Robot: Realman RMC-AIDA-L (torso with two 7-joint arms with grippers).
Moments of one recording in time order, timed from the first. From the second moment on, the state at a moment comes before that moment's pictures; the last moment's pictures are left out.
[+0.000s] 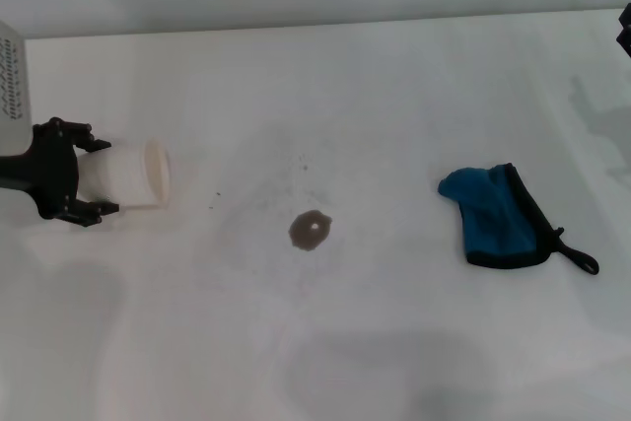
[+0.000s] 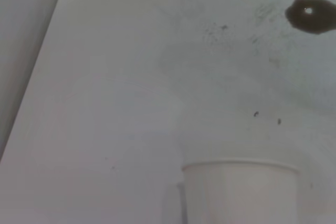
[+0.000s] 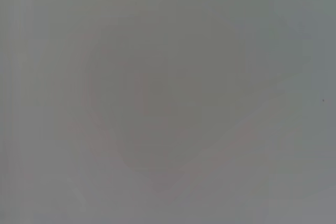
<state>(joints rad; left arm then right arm) -1.06 -2.07 2.85 -0.62 0.26 1.23 -0.74 0.40 2.02 -0.58 -0.04 2.33 1.24 -2.74</state>
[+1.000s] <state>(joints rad) -0.94 -2.07 2.85 -0.62 -0.25 1.46 -0.79 0.40 2.02 -0.60 -0.04 2.33 1.25 -2.74</state>
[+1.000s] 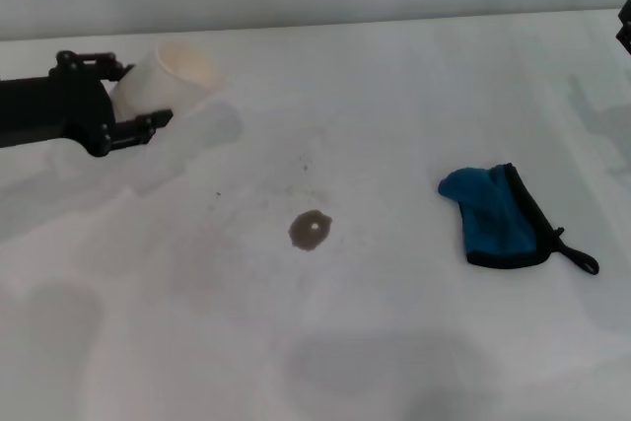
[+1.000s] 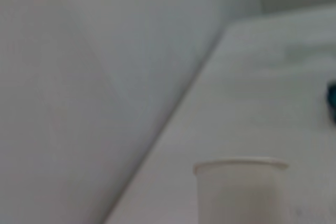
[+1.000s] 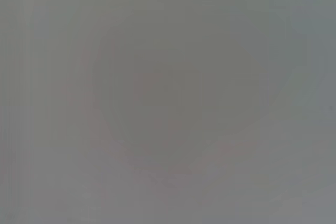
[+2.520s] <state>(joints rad) -0.51 -2.08 2.84 -0.02 -0.68 1.15 -0.40 0.38 2.01 -0.63 -0.07 2.33 1.25 -2.74</state>
